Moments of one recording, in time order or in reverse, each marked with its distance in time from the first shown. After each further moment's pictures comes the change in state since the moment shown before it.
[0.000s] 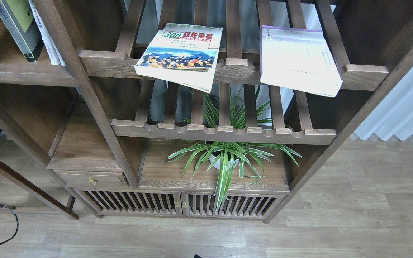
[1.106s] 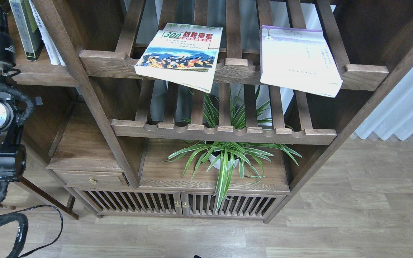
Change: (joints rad) left arm 0.093 -0.142 -0.004 -0.142 -0.132 0.000 -0.163; right arm 0.000 0.000 -0.001 0.000 0.000 0.000 0.000
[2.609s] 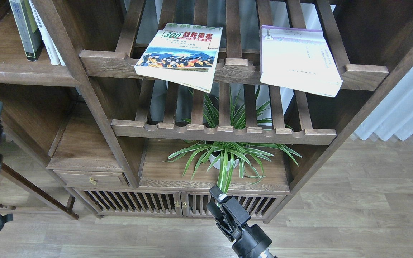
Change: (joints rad) left arm 0.686 0.091 0.001 -0.297 0.033 0.000 0.218; right arm 0.003 0.000 0.114 0.354 0.053 0.000 0.236
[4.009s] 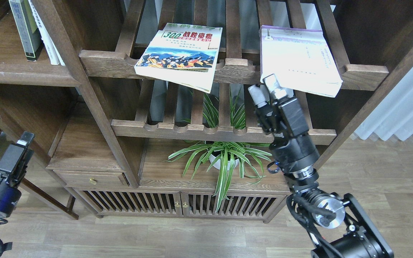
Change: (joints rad) left arm 0.011 0.046 0.045 0.174 -0.006 0.000 0.064; right arm 0.249 0.000 0.433 0.312 -0.069 0.000 -0.002
